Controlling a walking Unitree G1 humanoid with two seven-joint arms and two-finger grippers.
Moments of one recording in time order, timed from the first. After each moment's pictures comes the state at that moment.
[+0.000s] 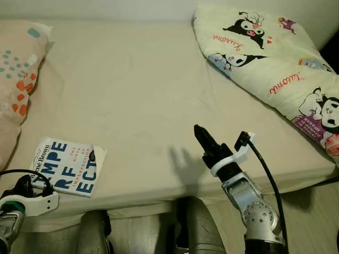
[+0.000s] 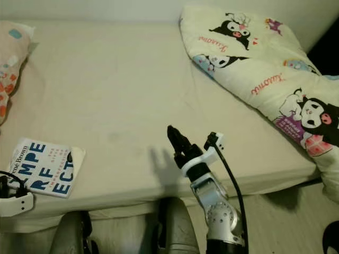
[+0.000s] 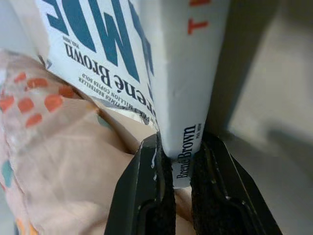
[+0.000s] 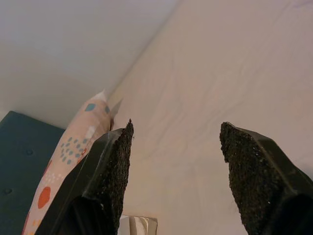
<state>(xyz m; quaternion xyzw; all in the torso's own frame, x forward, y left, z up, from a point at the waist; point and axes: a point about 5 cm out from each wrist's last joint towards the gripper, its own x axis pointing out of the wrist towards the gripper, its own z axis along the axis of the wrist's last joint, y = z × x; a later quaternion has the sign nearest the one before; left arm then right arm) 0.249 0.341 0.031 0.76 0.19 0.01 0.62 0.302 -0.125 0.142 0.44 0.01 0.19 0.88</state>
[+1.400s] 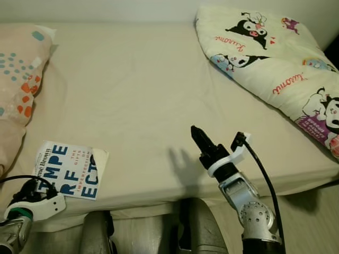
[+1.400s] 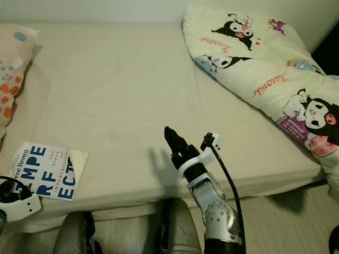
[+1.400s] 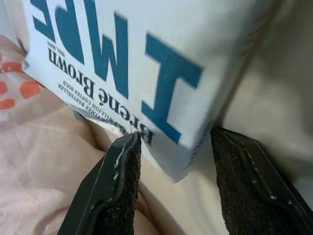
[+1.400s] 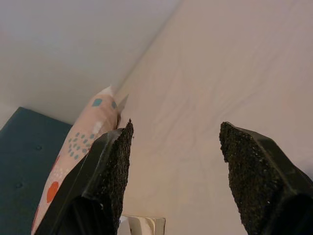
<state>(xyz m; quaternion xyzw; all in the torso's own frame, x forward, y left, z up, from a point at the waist) 0.238 0.326 0.014 0.70 0.19 -0.02 0.69 0.304 -0.121 0.138 0.44 0.02 0.20 0.87</state>
